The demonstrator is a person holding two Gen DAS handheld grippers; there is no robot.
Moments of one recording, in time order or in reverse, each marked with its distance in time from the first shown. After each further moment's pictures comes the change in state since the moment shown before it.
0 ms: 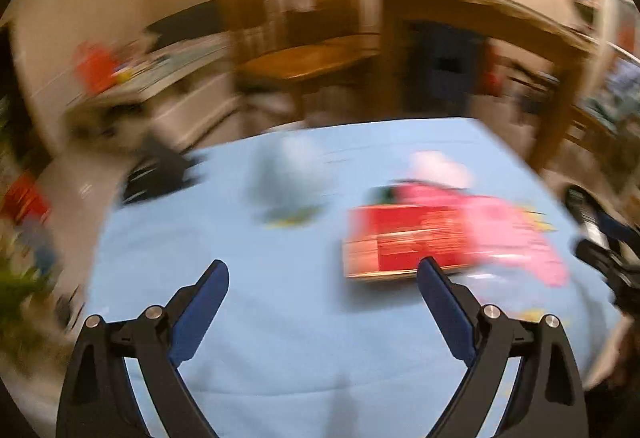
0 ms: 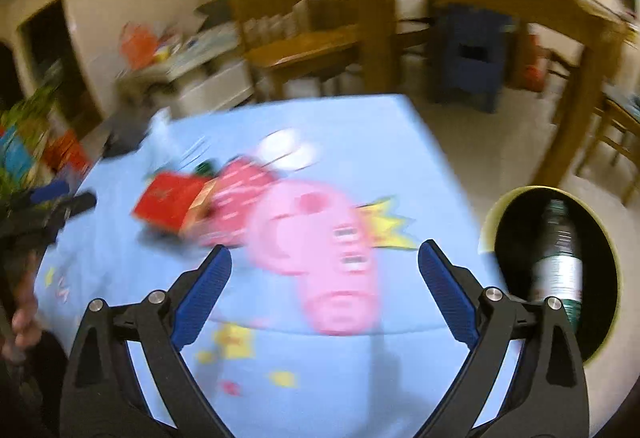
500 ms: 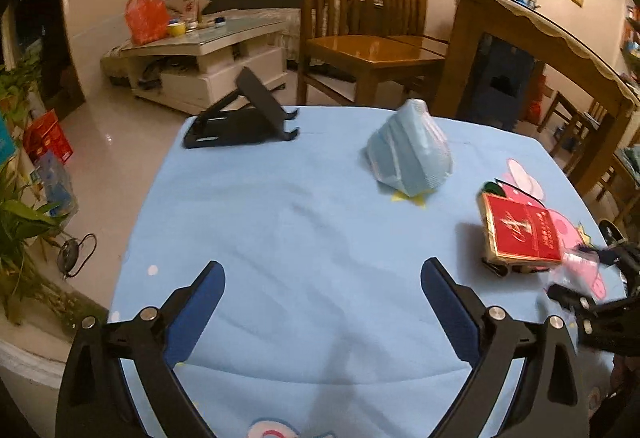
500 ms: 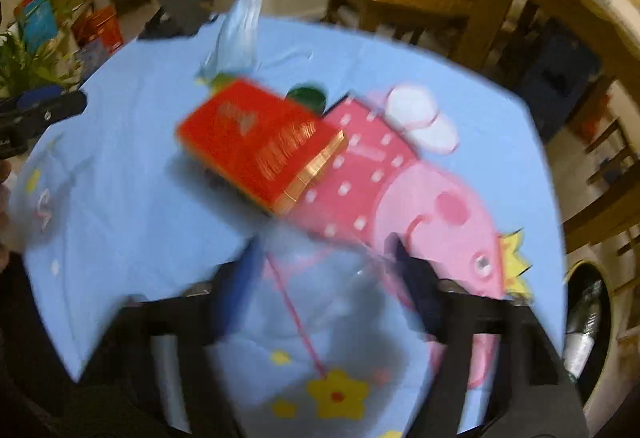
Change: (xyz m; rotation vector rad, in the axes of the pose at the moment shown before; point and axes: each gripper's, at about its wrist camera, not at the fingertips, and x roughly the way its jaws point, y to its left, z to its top) left arm 0.006 0.075 -0.026 -0.143 0.035 0.004; right arm 0.067 0.077 0.002 -0.310 0.228 0.051
